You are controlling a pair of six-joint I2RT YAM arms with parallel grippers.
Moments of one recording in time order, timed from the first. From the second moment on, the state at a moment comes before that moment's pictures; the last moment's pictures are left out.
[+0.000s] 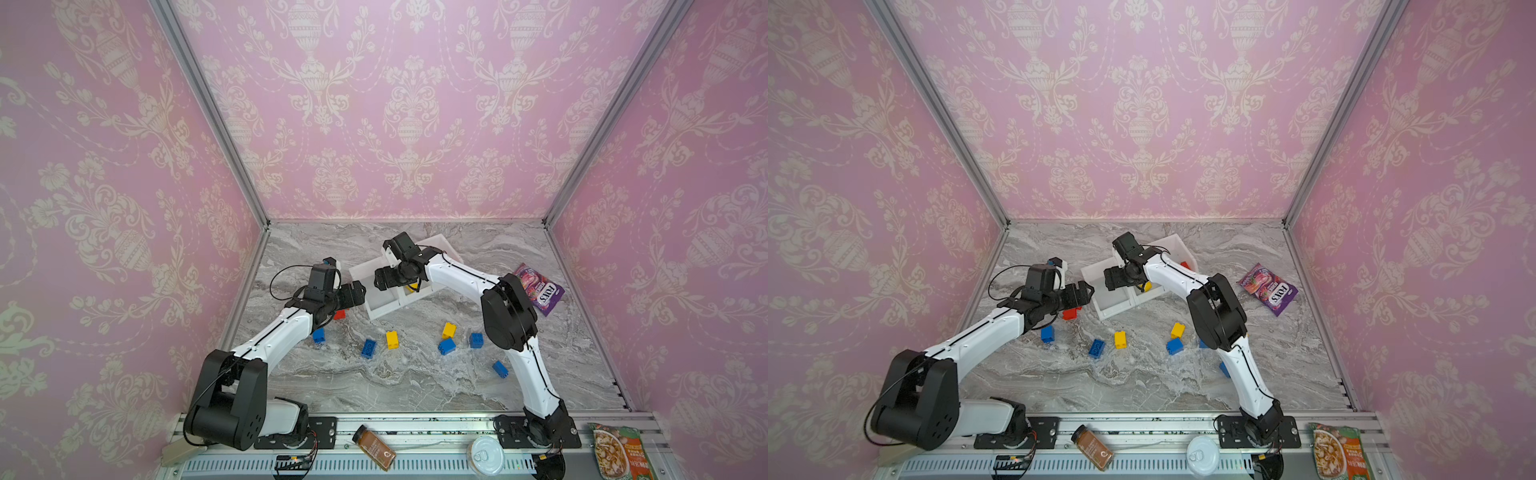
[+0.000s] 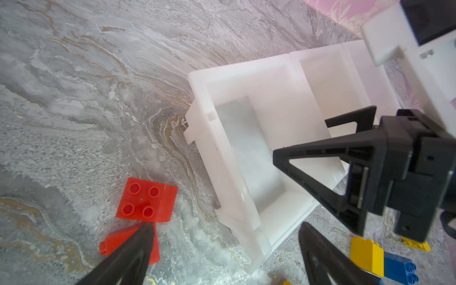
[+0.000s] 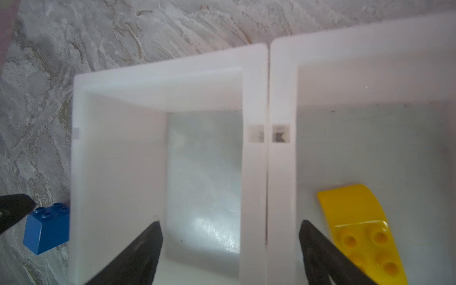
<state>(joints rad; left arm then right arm) -0.23 1.35 0.75 -0.17 0.19 -0.49 0.65 2.25 1.89 -0.62 -0.14 0.33</state>
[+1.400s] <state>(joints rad) -0.31 1.86 1.23 -0.17 0.08 -0.50 0.66 1.49 1.32 -0.59 -0.04 0.42</state>
